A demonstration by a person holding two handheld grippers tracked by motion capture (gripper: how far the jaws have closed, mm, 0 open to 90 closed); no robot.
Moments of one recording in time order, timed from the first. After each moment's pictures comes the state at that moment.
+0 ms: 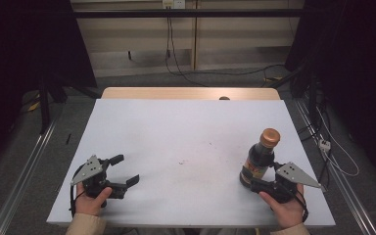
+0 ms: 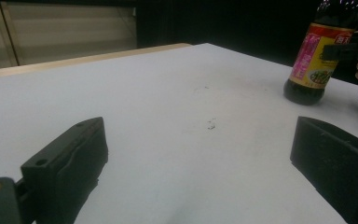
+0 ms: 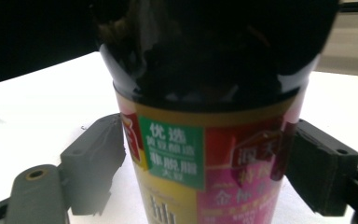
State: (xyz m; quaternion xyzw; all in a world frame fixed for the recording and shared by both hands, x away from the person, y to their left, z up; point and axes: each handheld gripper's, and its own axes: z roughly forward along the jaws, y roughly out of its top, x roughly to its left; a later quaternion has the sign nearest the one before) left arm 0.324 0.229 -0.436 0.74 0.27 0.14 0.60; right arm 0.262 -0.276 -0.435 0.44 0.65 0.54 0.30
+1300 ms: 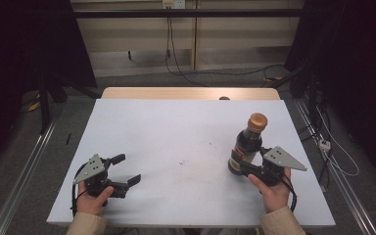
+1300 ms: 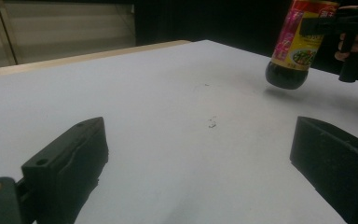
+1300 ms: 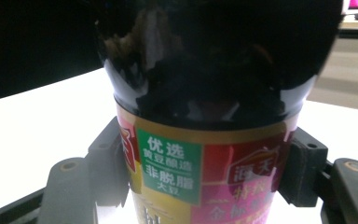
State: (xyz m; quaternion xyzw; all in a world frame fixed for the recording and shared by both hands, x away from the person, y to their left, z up) left arm 0.328 0.227 -0.437 0.74 0.27 0.14 0.60; right arm 0.301 -0.248 -0.416 0.40 0.65 0.56 0.31
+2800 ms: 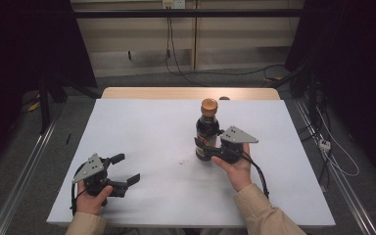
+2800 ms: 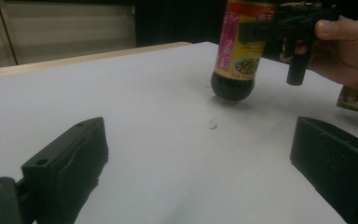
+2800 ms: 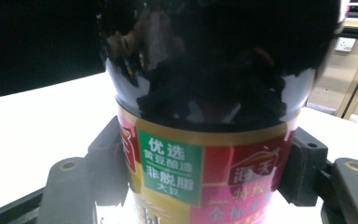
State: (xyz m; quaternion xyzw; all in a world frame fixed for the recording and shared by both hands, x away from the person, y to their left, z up) left arm 0.329 0.229 -0.437 0.74 0.27 0.13 0.60; right arm 0.375 -0.168 -0.420 0.34 0.70 0.57 0.27
